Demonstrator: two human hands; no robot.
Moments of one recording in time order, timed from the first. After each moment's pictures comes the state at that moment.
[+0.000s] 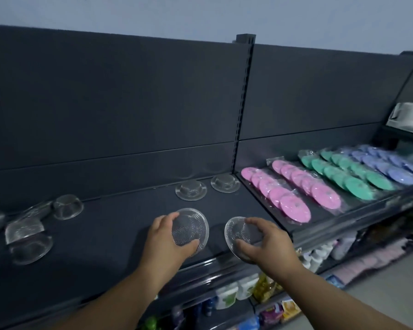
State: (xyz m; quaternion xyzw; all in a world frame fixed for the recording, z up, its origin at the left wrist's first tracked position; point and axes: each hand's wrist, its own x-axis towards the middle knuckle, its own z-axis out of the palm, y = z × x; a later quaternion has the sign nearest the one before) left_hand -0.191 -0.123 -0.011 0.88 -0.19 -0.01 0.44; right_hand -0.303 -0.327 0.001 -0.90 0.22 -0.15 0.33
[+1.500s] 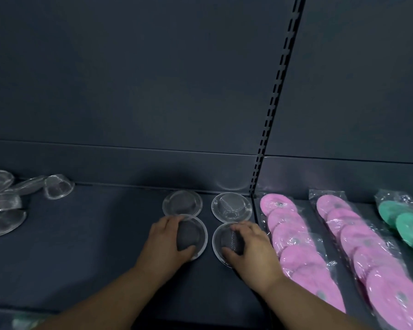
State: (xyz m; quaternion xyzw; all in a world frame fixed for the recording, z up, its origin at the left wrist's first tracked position) left_hand -0.116 -0.276 -0.044 0.95 -0.08 0.03 0.28; right_hand -0.137 -0.485 -0.057 -0.95 -0.01 -0.05 0.30
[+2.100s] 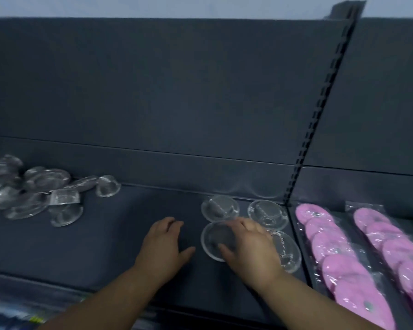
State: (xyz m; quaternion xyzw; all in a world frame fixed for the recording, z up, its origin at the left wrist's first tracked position) left_hand -0.131 -0.185 -0.037 0.98 -0.05 0.04 0.18; right_hand -0.141 -0.391 -0.018 -0.98 -0.08 -0.07 0.18
